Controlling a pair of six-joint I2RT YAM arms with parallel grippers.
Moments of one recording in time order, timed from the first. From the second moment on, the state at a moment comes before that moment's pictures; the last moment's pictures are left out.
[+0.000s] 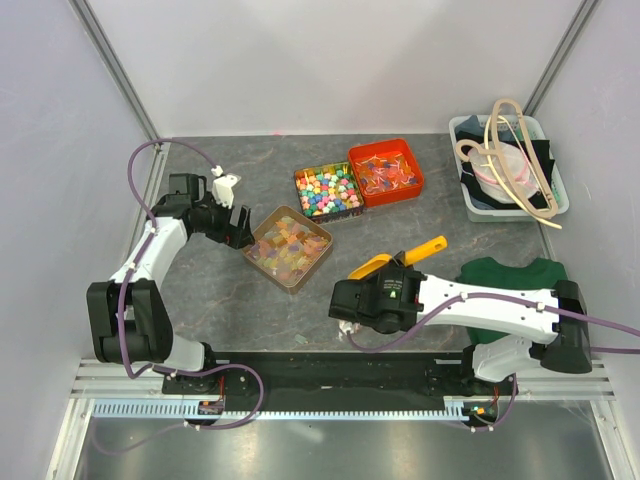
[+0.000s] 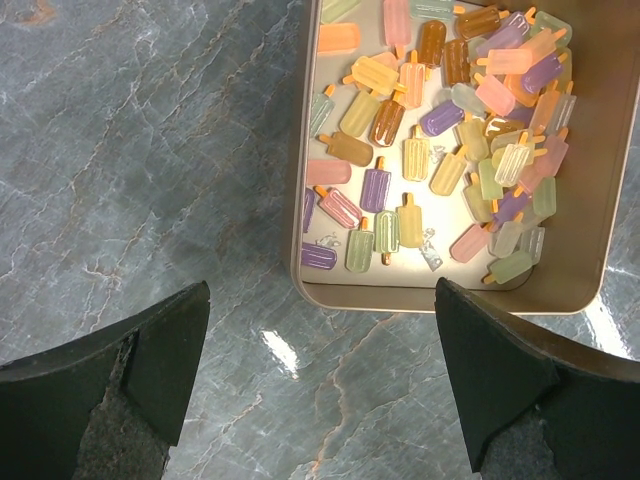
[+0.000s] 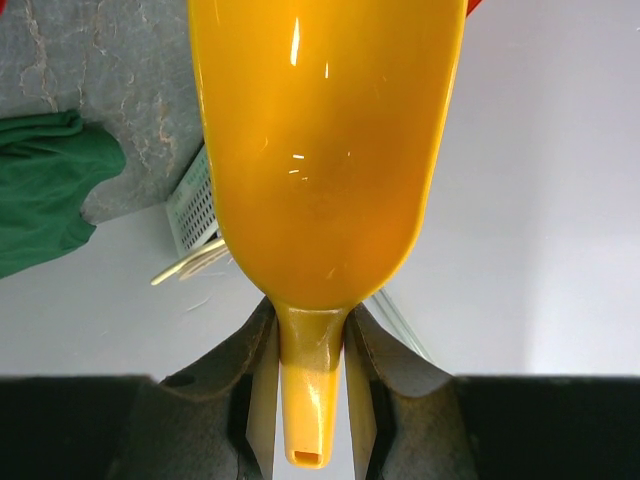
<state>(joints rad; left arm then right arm) 0.03 1.44 1.02 -0.57 0.51 0.37 1.33 1.40 1.25 -1.35 0.87 -0.81</state>
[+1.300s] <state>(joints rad) -0.09 1.43 1.01 -0.46 0.61 0.39 0.34 1.79 1.24 -0.69 0.13 -0.83</state>
